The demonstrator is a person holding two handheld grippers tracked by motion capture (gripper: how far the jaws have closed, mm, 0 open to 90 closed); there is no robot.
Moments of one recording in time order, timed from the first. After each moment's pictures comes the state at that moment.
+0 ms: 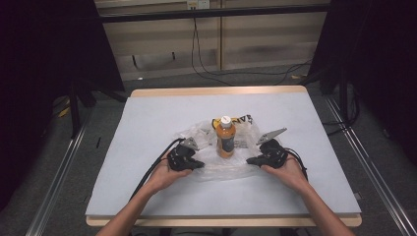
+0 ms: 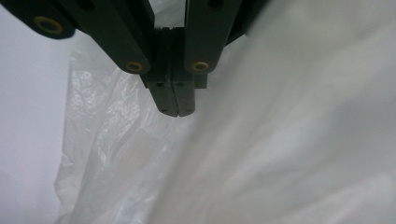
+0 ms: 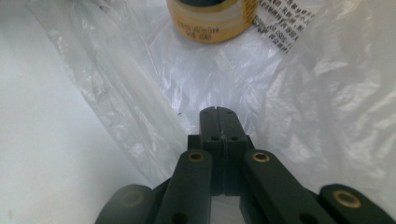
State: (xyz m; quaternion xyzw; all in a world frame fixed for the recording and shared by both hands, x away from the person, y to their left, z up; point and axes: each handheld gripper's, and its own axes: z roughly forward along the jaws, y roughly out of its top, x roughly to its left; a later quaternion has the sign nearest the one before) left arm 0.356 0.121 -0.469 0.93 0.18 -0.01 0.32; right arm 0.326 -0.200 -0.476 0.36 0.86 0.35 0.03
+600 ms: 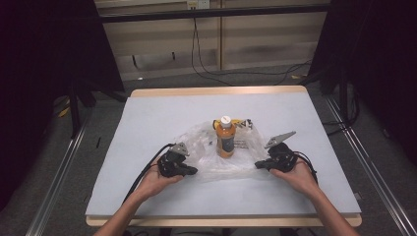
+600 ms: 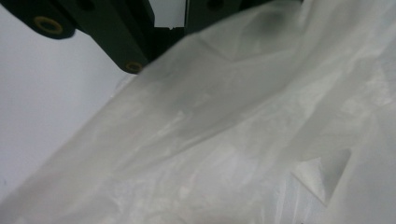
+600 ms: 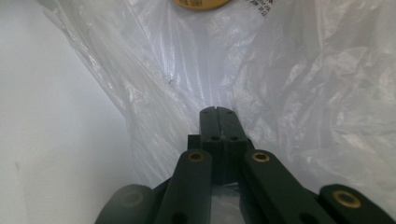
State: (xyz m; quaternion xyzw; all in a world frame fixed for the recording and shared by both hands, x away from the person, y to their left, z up) left arm 0.343 0.146 -0.471 0.92 0.19 -0.02 0.33; right arm 0.310 -0.220 -0.473 0.37 0.87 0.33 0.04
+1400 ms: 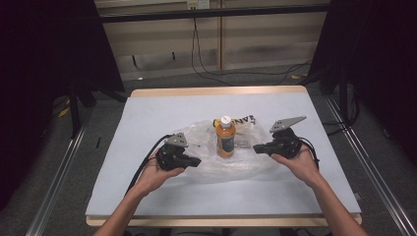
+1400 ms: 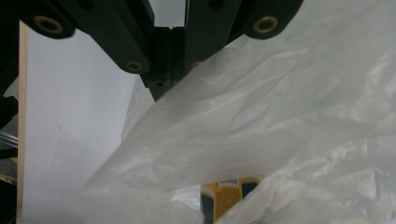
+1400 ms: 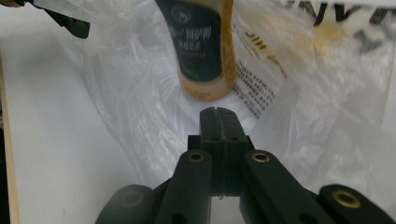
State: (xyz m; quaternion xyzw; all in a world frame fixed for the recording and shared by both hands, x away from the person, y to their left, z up) left arm 0.341 0.135 -0.423 0.90 0.17 -0.01 0.40; right arm 0.326 -0.220 -0.417 0.34 0.84 0.41 0.07
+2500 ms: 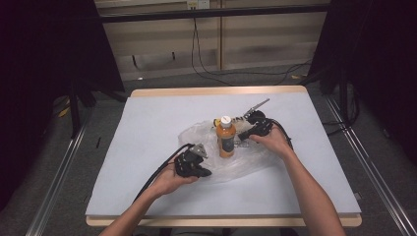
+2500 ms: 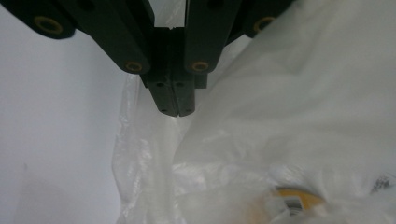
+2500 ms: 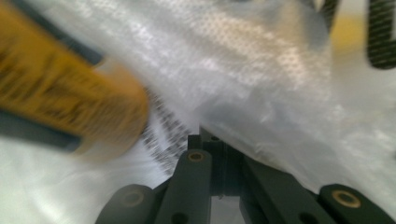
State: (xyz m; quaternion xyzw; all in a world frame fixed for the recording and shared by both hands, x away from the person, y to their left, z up) left arm 0.334 0.099 -0.467 0.94 0.15 -0.04 0.31; right arm 0.440 -0.187 -0.475 0.40 0.86 0.32 0.01
